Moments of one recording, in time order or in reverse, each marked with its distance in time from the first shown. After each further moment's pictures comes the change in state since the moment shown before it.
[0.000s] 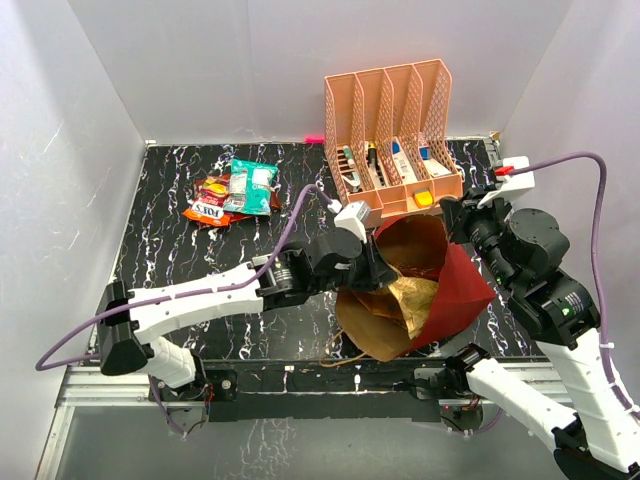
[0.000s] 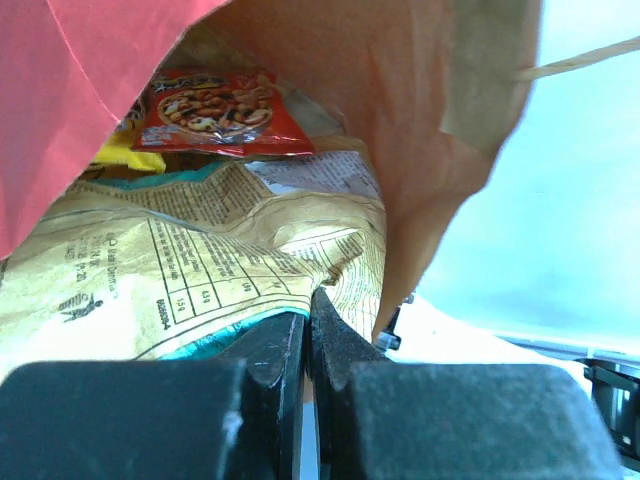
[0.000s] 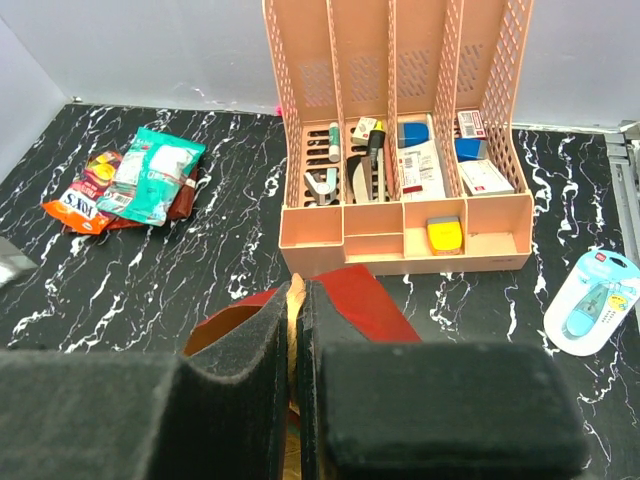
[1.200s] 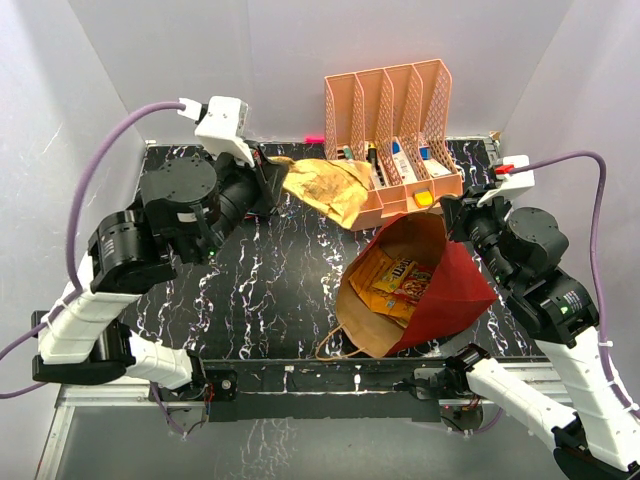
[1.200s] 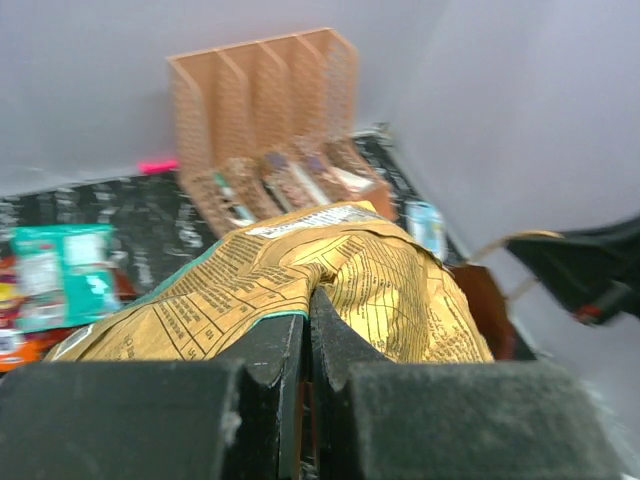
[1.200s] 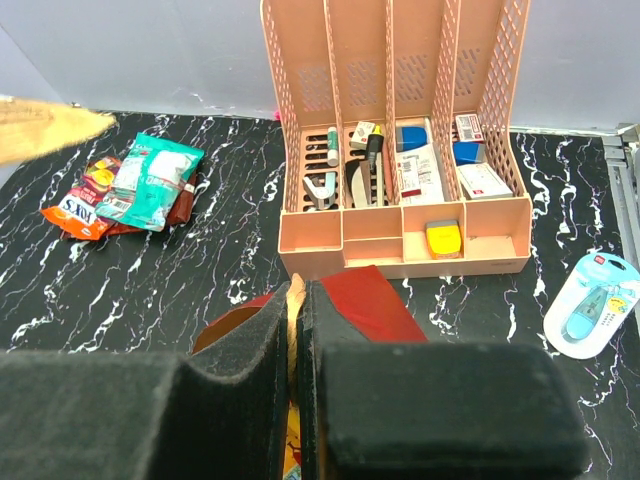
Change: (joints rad) left arm 0.010 -0.129 0.844 -0.647 -0.516 0.641; right arm 0.000 0.004 -0.001 0.014 0.010 0.003
